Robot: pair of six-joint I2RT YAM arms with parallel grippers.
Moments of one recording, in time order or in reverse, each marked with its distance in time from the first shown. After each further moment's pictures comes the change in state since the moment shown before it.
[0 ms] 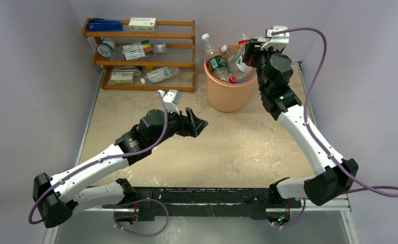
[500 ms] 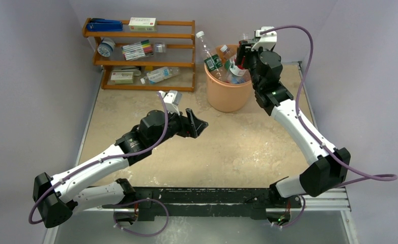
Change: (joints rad) left arm 0.000 -0.002 -0.014 0.007 0.006 0.000; right arm 0.002 0.092 0.015 -0.028 -0.042 0.011
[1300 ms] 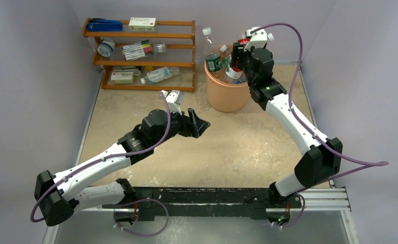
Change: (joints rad) left arm 0.000 0.022 0.000 0.033 0.023 0.000; right arm 0.000 0.097 0.048 -0.056 -0.047 0.001
